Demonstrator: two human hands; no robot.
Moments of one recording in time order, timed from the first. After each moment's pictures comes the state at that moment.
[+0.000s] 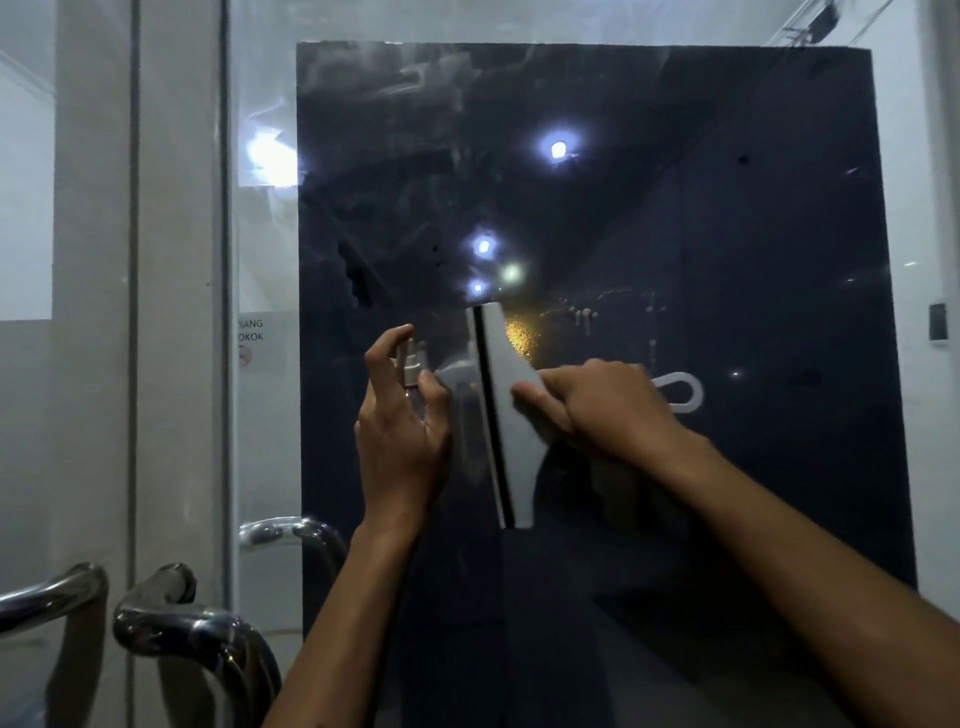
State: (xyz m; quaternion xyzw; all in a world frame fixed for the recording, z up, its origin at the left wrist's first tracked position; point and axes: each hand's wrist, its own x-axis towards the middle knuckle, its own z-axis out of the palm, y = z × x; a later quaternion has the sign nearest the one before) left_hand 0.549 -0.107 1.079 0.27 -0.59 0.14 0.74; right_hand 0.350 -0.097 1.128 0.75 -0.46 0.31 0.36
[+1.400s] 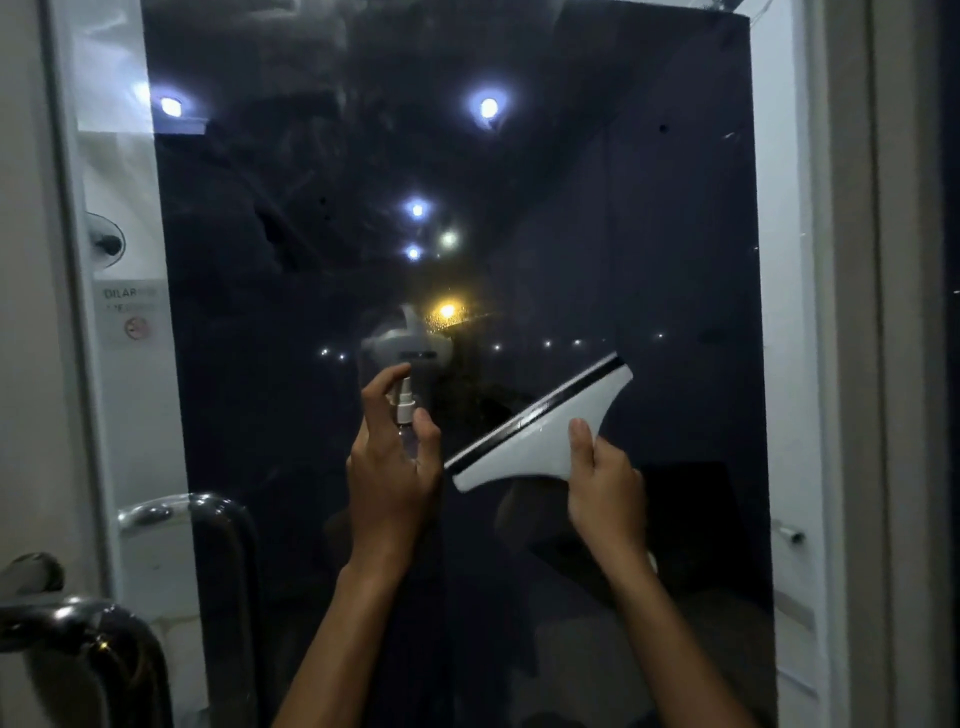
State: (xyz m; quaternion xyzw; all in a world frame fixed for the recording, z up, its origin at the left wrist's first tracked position) left_hand 0.480 -0.099 1.015 0.29 -0.64 0.05 0.71; right_hand 0.293 -0.086 0.988 0.52 -0.54 0.67 -0.02
